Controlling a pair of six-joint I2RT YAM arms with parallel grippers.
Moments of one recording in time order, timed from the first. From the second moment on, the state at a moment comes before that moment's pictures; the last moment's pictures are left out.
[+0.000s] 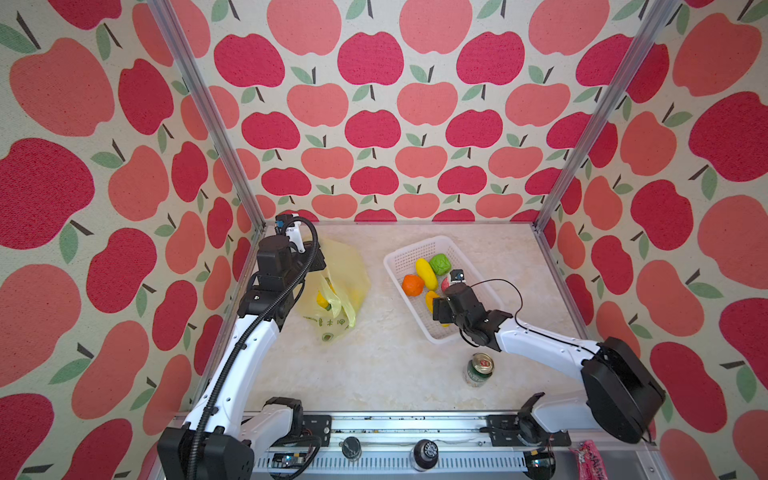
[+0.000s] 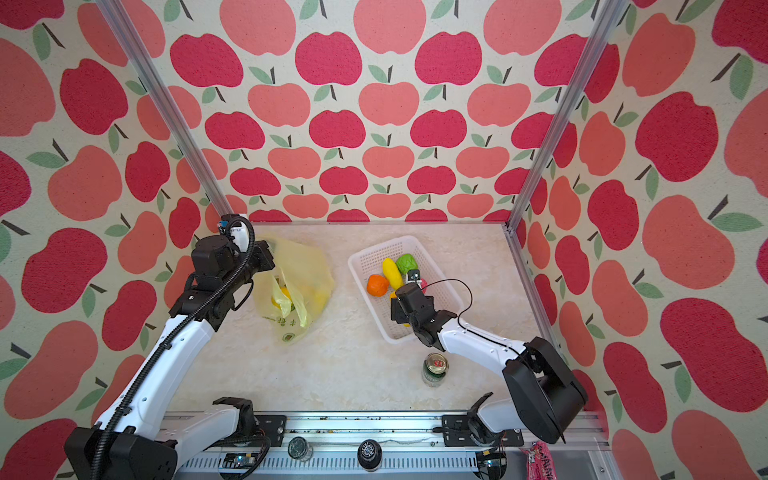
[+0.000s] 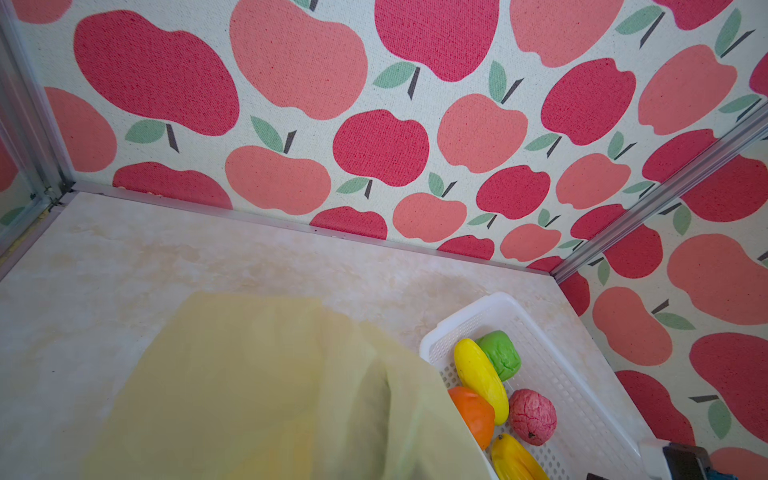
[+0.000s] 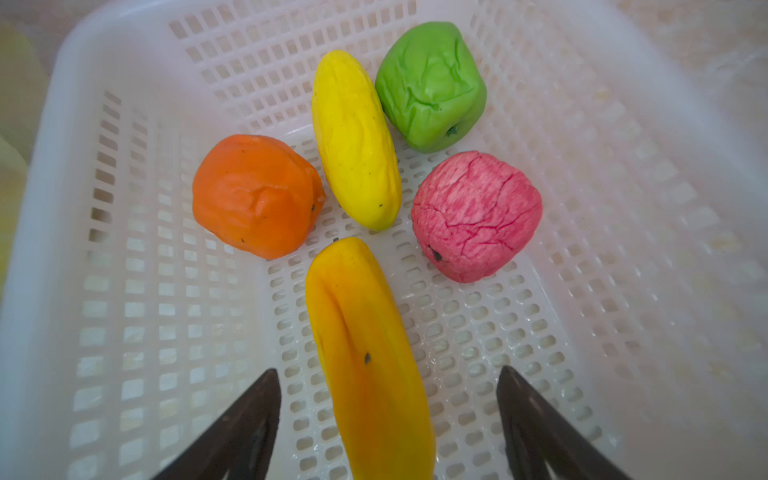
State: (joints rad) left arm -0.13 1.11 1.04 -0.24 0.18 -0.35; right arm 0.77 1.34 0.72 -0.10 0.37 0.42
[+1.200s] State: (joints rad) left arm -0.15 1.21 1.05 -0.26 0.17 -0.34; right arm 0.98 1.86 1.36 0.00 0.31 0.00
